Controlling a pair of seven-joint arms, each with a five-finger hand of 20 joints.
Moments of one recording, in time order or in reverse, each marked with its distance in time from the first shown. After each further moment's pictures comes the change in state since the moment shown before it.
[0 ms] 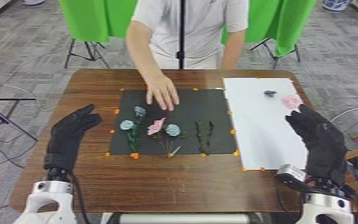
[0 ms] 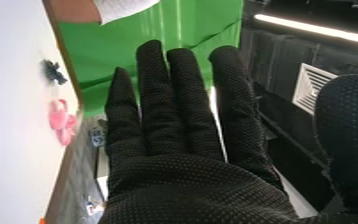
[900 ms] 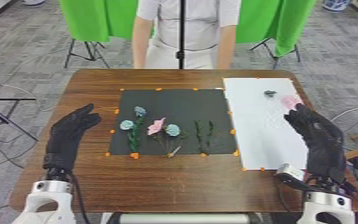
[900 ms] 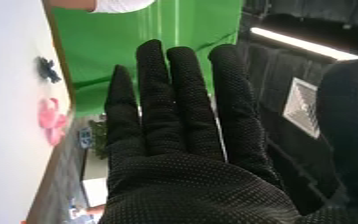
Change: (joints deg) left arm 0.0 0.1 -0.3 0.0 0.0 -0.1 0.0; right arm 0.8 1.4 0.4 0.6 -4.5 0.2 -0.2
